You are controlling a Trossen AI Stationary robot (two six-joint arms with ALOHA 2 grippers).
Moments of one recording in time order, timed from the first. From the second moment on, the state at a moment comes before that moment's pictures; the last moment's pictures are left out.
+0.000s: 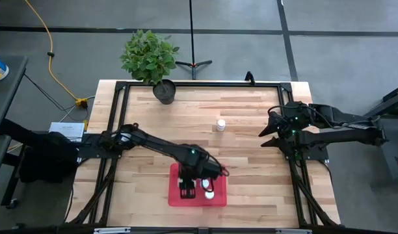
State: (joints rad) left arm -0.31 2.21 2.20 -1.57 0.30 -0.37; right arm -0.12 0.63 0.76 -0.81 -0.35 0.22
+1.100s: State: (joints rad) left arm -0.30 2.21 1.97 -1.41 0.50 -0.38; right arm -0.12 0.63 0.76 -0.79 -0.34 0.20
